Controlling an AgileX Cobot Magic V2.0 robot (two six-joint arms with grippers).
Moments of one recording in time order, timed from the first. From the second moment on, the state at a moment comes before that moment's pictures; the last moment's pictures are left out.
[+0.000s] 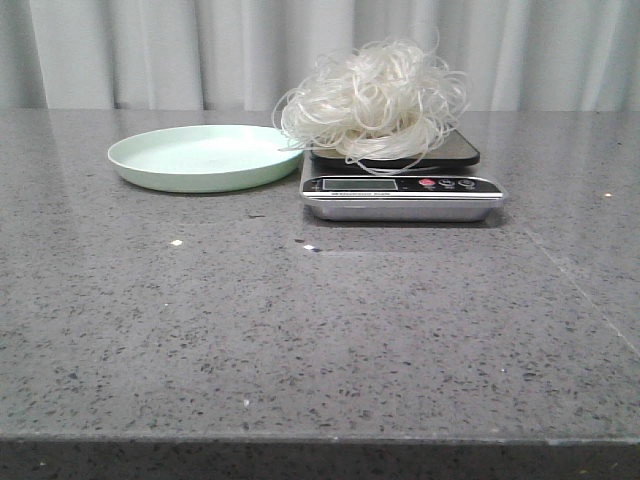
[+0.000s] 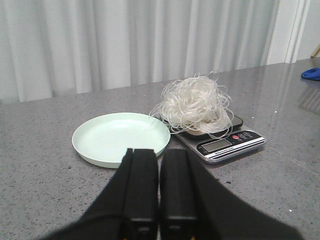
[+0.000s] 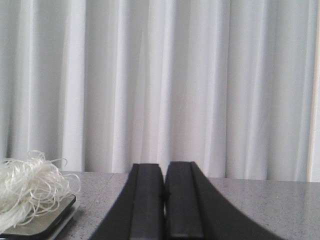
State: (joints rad) left arm -0.52 0.22 -0.40 -0.11 0.32 0.08; right arm -0.01 -0.01 -0.01 0.02 -0.26 0.00
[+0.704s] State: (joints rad) left arm -0.52 0.22 -0.40 -0.11 0.32 0.08; right arm 0.05 0.38 -0.40 0.03 0.17 0.00
